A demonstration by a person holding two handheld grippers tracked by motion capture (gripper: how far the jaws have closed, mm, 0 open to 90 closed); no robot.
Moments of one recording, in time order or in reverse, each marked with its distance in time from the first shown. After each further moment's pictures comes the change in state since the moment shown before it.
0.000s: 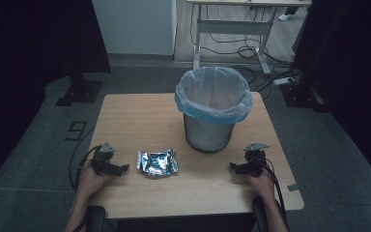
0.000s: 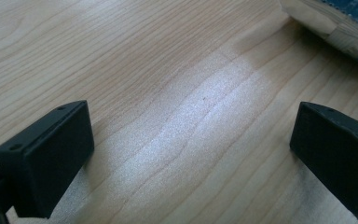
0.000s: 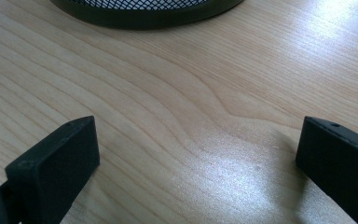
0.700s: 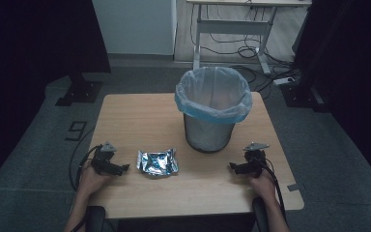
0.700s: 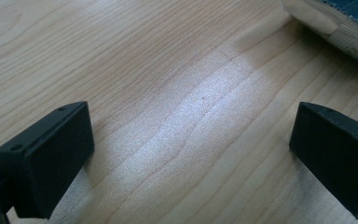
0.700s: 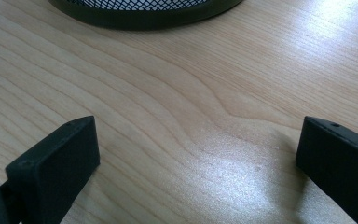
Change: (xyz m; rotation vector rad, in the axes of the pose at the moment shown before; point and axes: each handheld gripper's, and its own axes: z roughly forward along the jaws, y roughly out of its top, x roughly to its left) left arm -0.001 0.004 0.000 0.033 0.002 -0.004; right arm 0.000 0.000 0.000 0.000 -0.003 0.003
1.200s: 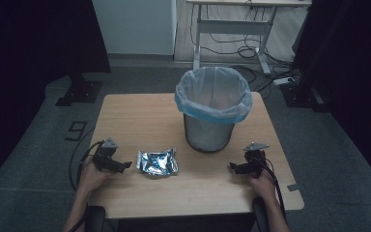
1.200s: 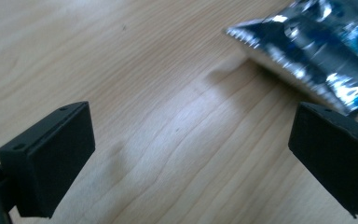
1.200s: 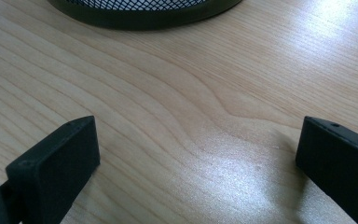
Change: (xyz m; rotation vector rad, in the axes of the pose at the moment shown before) left arm -0.009 0.024 -0.014 -0.021 -0.039 0.037; right arm 0.000 0.000 0.000 0.000 -0.003 0.003
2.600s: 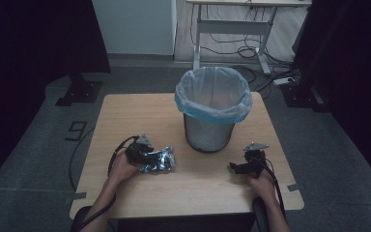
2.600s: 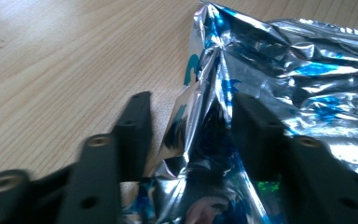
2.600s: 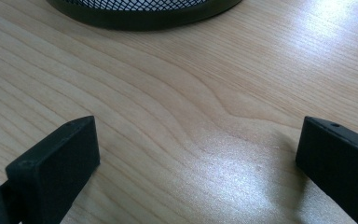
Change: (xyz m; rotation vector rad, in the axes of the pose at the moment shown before) left arm -0.046 0.058 0.072 0.016 -0.148 0.166; right arm 0.001 0.000 0.000 0.001 -0.002 0.004
